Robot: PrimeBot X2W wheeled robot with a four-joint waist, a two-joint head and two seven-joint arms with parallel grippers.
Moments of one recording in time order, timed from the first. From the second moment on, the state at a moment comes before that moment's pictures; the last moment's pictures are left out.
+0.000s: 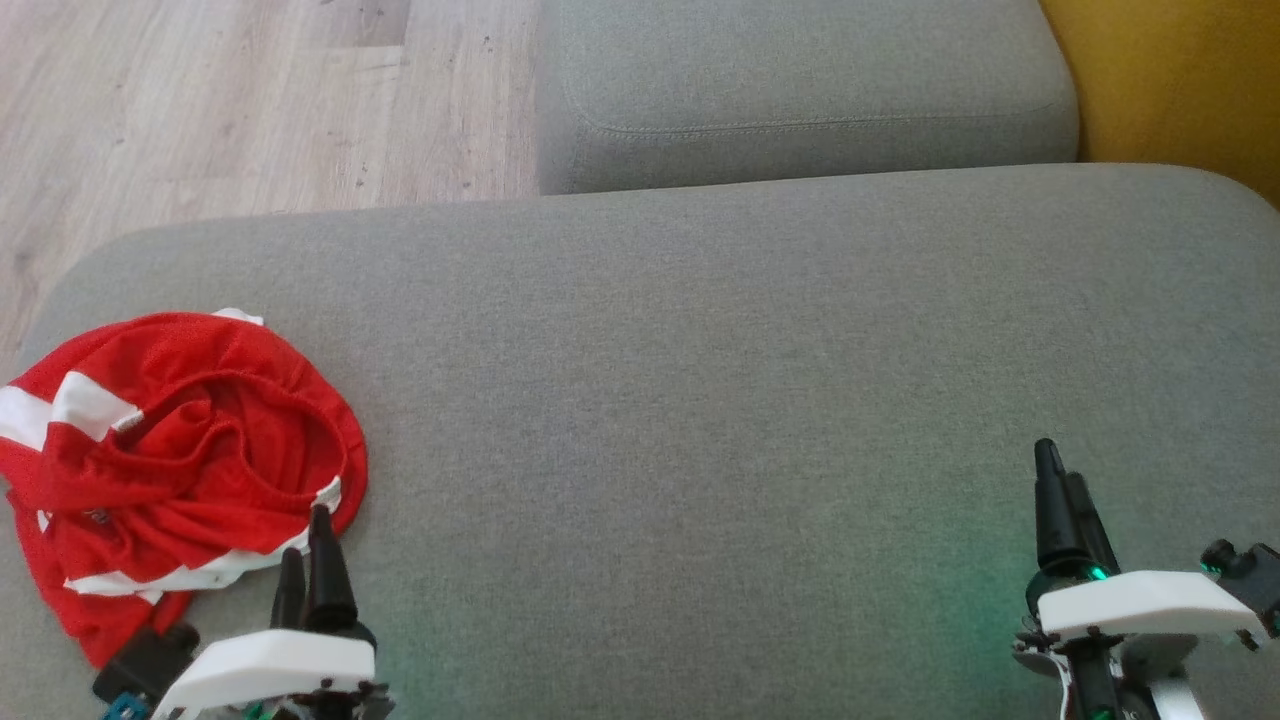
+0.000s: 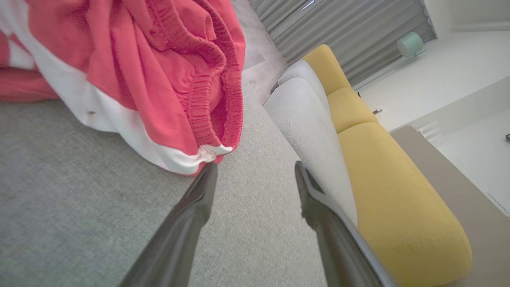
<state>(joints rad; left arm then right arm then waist) 0.03 0.04 -0.06 0.24 -1.03 -0.03 -0.03 0.02 -0.04 -0.01 0.26 0.95 0.12 -0.03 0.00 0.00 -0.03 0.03</state>
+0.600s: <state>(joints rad) 0.03 0.04 -0.11 0.19 -0.78 0.01 -0.08 0.03 -0.04 0.02 0.22 0.73 0.12 -0.08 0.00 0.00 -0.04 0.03</state>
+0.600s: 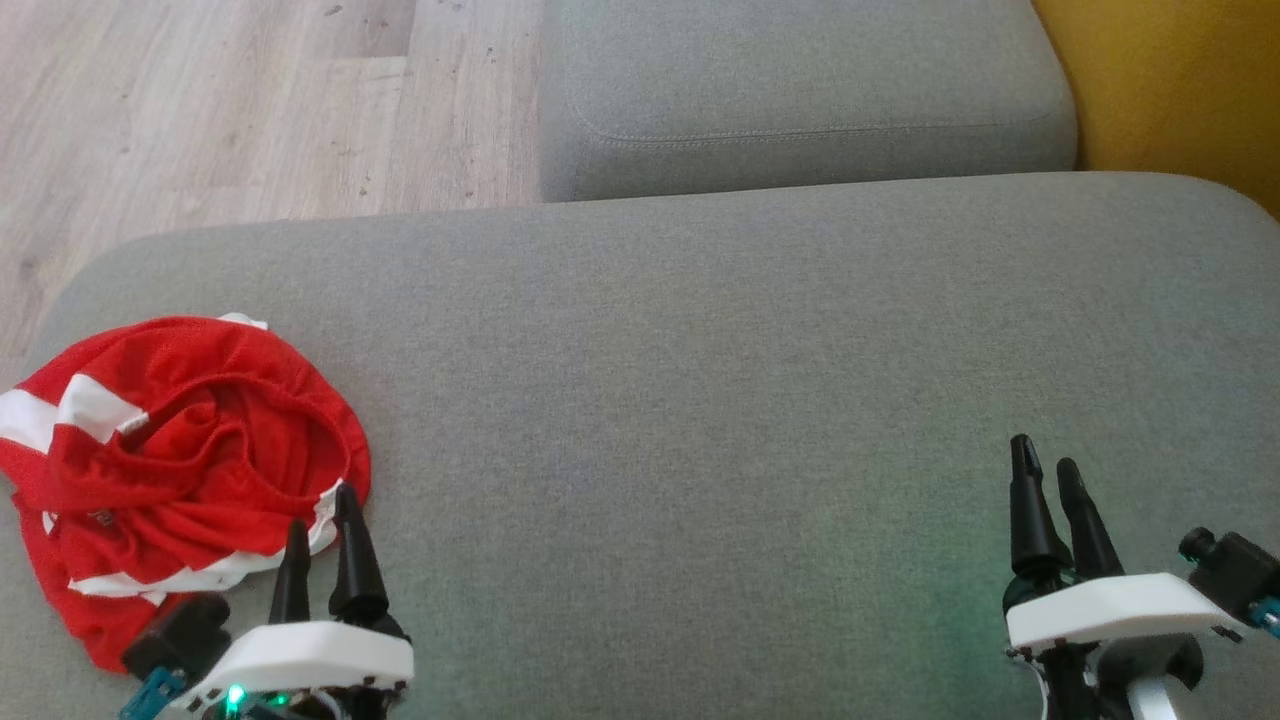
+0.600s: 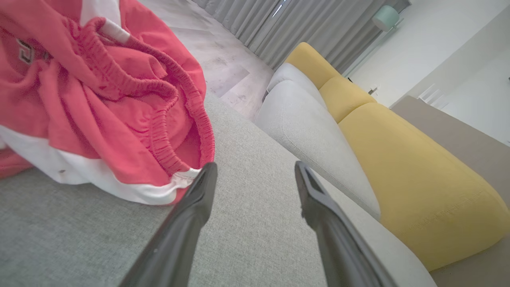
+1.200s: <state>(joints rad) 0.05 0.04 -0.16 0.17 -0.58 0.05 -0.13 0.04 -0.04 0.03 0.21 0.50 0.12 -0.13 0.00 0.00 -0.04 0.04</state>
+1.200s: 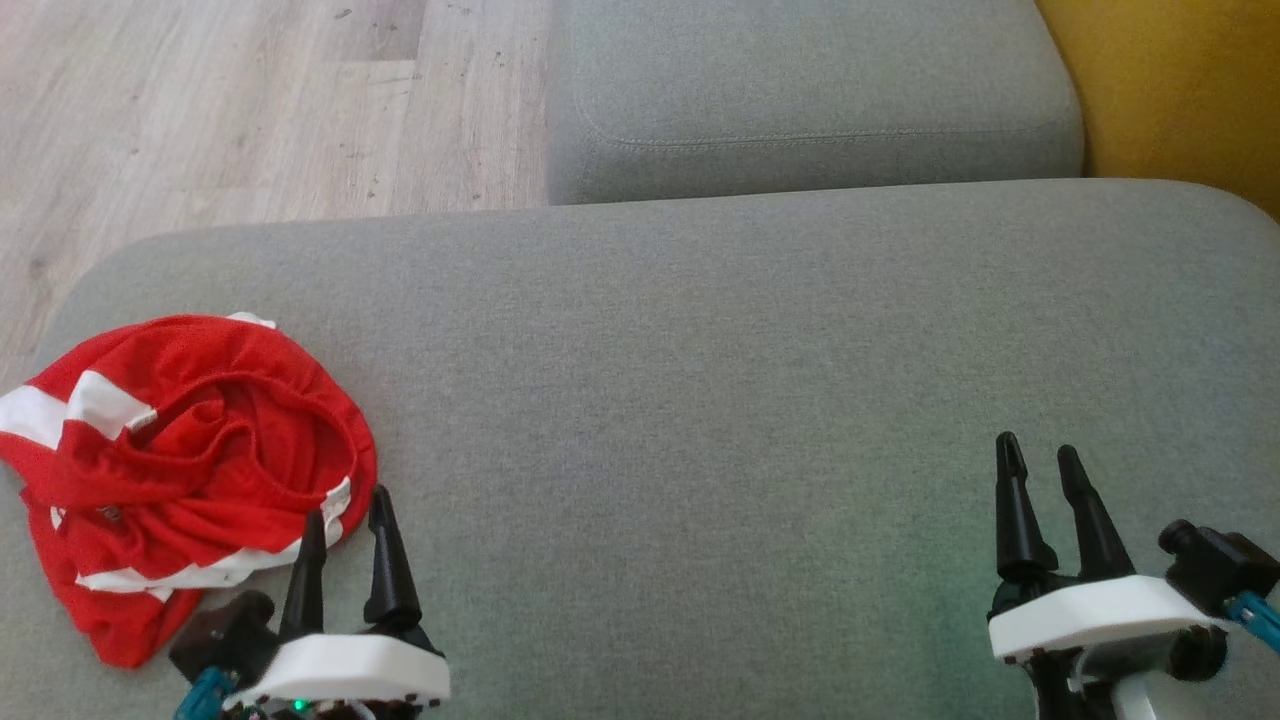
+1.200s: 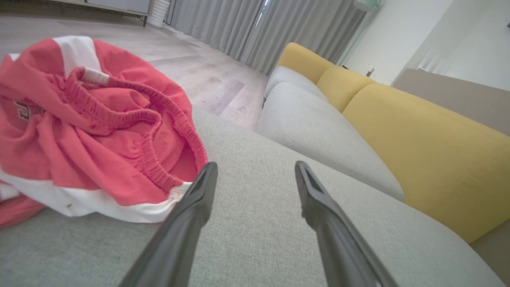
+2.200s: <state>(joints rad) 0.05 0.04 -0.21 0.16 -0.22 0.12 -0.21 0.06 -0.04 0.00 0.26 0.13 0.12 -0.21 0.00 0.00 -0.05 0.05</state>
